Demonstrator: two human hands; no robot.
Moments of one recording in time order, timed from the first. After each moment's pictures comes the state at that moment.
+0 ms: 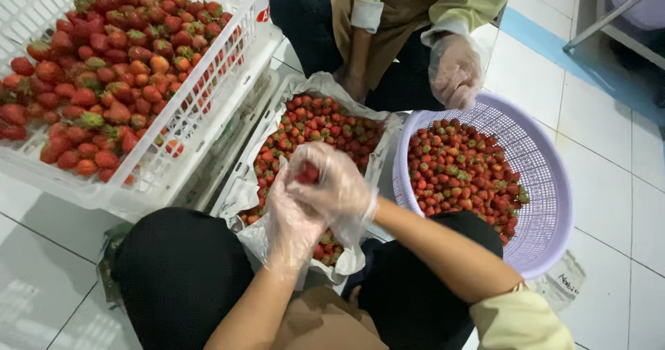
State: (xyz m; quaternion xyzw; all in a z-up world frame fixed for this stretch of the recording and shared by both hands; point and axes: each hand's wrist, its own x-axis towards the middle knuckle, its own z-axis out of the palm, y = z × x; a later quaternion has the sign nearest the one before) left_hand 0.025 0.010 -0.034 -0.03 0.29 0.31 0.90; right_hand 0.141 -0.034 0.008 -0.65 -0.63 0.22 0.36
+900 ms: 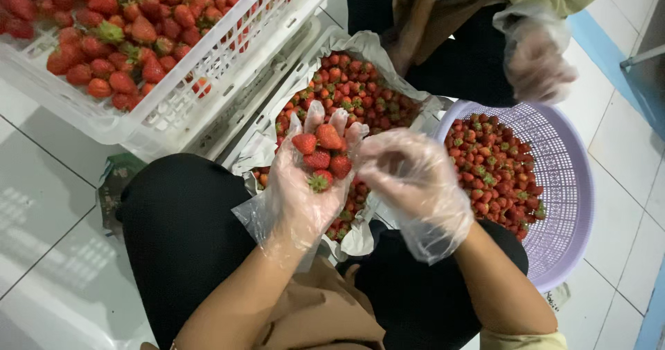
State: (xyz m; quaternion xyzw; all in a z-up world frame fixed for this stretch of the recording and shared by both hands) left_hand -0.004 0.022 0.017 -0.17 0.11 0.33 0.92; right_hand 0.140 -0.065 0.081 -0.61 -0.55 0.35 0.46
